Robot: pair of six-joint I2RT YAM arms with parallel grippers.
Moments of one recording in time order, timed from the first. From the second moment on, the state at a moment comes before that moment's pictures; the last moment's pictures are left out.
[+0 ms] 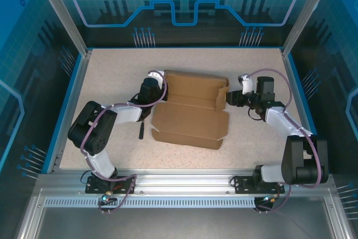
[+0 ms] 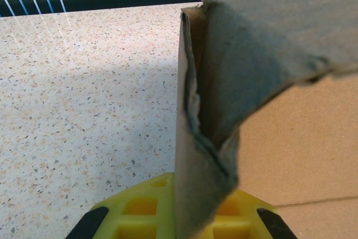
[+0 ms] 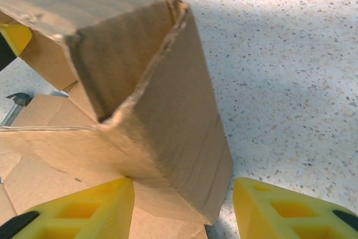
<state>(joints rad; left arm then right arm) -0.42 1.75 0.85 0.48 -0.13 -0.17 0.00 1.36 0.76 -0.11 -0.56 -0.01</state>
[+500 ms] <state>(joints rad) -0.42 1.75 0.85 0.47 -0.13 -0.17 0.03 1.44 0.78 -0.06 -0.58 -0.05</state>
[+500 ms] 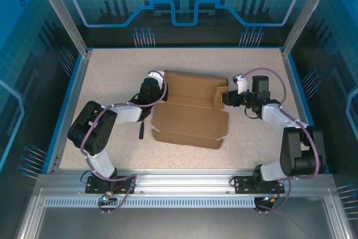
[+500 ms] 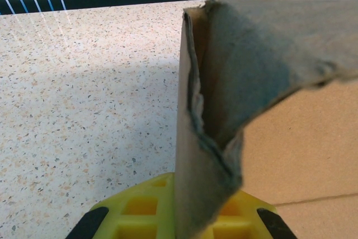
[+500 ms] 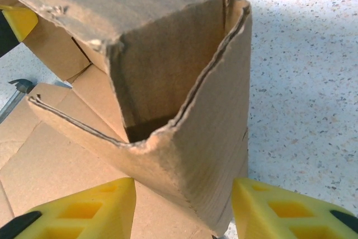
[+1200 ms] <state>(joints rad) -0.41 1.75 0.85 0.47 -0.13 -0.17 0.09 1.49 0.83 -0.04 -0.48 -0.10</state>
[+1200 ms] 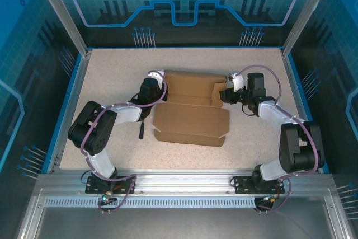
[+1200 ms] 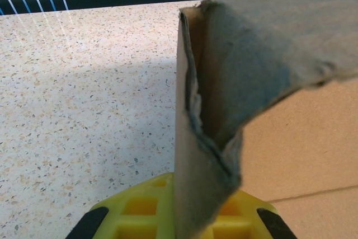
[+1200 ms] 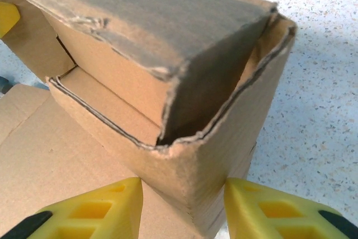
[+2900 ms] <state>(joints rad) -0.41 1.74 0.85 0.47 -0.13 -0.17 0.20 1.52 0.89 -0.05 -0.09 0.03</state>
